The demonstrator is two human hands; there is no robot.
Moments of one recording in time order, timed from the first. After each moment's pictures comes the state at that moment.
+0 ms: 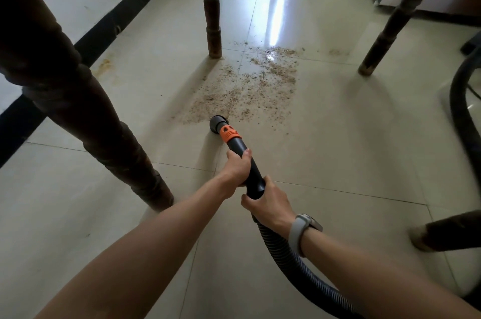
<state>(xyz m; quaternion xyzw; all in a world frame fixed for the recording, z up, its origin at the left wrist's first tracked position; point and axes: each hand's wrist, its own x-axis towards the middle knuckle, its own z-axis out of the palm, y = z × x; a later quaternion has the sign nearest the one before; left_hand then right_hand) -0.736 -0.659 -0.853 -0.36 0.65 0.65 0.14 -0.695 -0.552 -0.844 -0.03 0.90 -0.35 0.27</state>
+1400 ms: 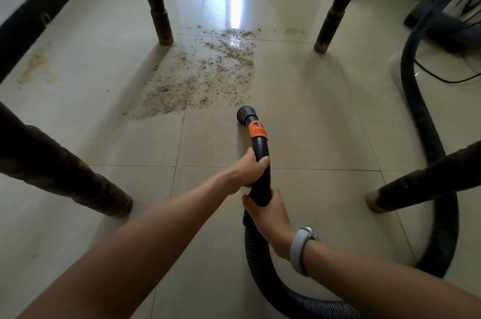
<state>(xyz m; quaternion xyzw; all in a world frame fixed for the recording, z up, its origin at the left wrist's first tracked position) -0.746 -0.569 -0.850 -0.17 0.74 0.57 0.31 -0.666 -0.485 -0.858 0.21 0.78 -0.53 0.24</state>
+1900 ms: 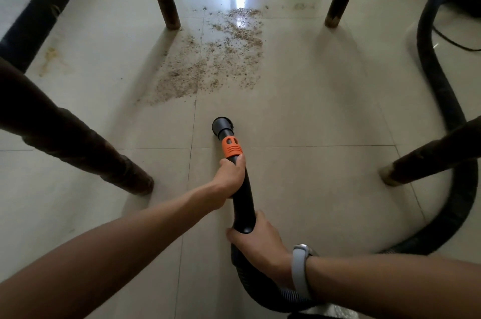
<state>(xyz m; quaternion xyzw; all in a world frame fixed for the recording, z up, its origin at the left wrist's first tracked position) -0.679 -0.607 -0.863 -0.35 0.72 0.54 0.25 -0.585 -0.510 -0.847 0.14 0.80 -0.45 0.37</state>
